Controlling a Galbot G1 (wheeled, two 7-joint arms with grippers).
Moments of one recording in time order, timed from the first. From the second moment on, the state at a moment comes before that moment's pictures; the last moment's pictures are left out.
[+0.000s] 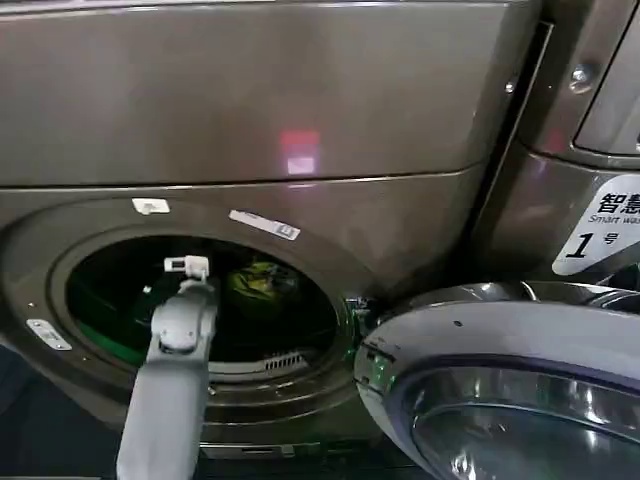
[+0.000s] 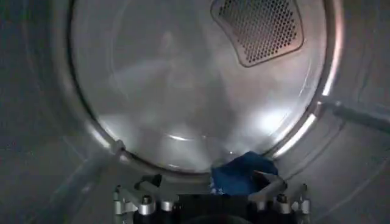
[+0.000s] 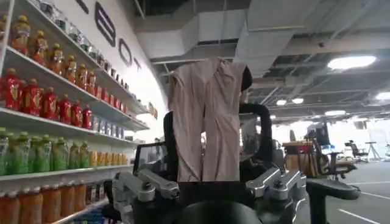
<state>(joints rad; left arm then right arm) 0.56 -1.49 -0.48 -1.31 0.14 0.48 0.14 -1.67 1.02 2.31 1.47 0.59 -0.17 0.07</state>
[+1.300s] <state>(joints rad) 0.21 -1.41 -0.46 -0.85 1.20 -0.36 1.24 -1.66 1.05 2.28 1.46 0.57 -0.13 0.06</state>
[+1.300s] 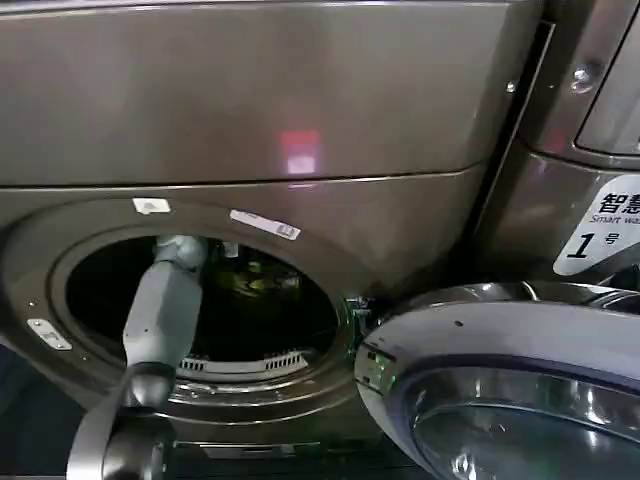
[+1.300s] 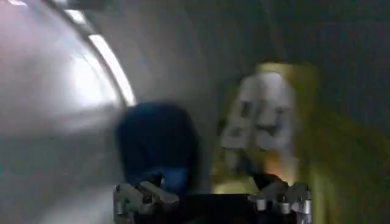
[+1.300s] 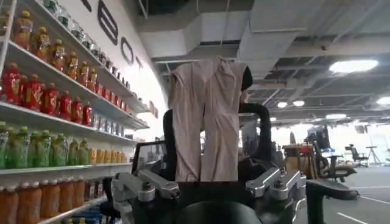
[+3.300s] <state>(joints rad) 0.29 -1.45 -0.43 -0.97 0.62 0.08 0.62 -1.64 1.11 2.22 1.56 0.62 -0.16 0.03</state>
